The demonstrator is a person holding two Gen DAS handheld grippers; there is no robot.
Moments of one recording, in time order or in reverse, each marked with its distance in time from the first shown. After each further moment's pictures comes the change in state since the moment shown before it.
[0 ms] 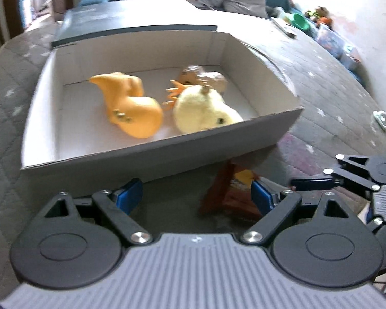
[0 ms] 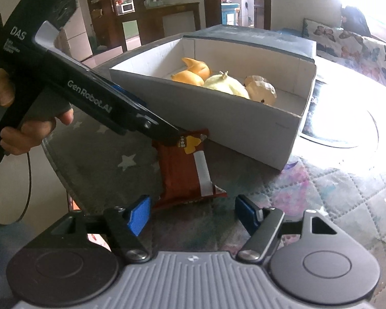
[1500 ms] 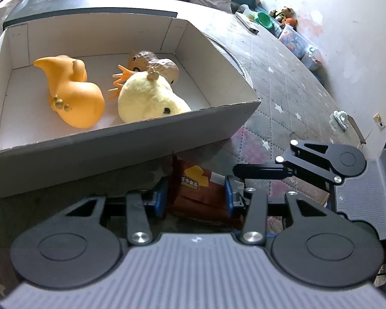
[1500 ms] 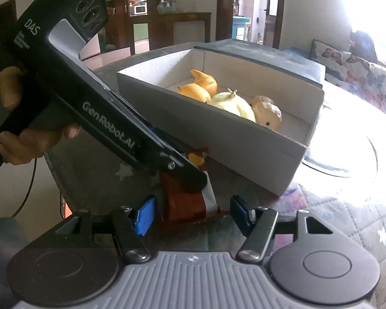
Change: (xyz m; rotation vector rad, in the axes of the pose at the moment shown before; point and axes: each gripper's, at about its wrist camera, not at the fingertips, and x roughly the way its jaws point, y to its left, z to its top) left arm 0.019 -0.004 0.001 -0.040 0.027 -0.207; right arm 0.007 0.009 0.008 -0.110 -0.041 -0.021
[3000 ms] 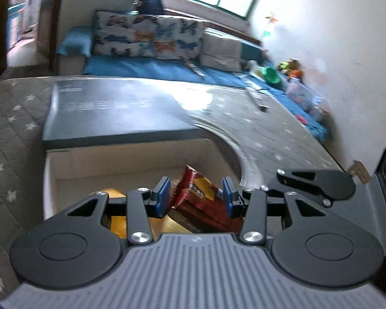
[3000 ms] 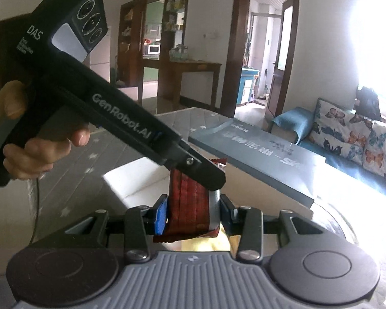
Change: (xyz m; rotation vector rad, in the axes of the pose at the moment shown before) left arm -0.075 0.026 0.105 0.004 -0.262 0.083; right arm -0.008 -0.020 0.114 -0.087 -0.231 0.003
